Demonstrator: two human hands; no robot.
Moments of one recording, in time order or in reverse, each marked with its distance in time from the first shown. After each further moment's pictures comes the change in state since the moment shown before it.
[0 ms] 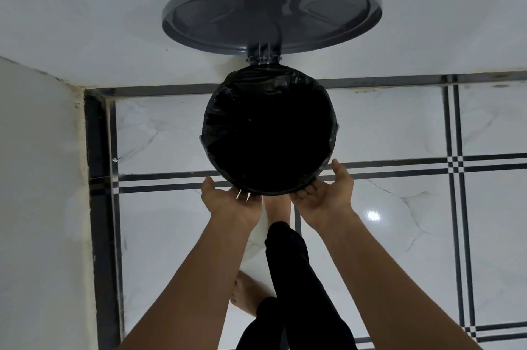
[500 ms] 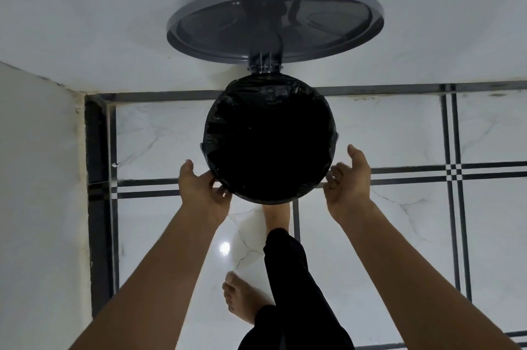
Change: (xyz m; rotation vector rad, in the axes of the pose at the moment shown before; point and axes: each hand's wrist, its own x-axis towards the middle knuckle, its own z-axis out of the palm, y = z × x) left_hand 0.004 0.053 0.013 0.390 -0.057 0.185; right_hand 0.014 -0.040 0.007 -0.308 0.054 -0.292
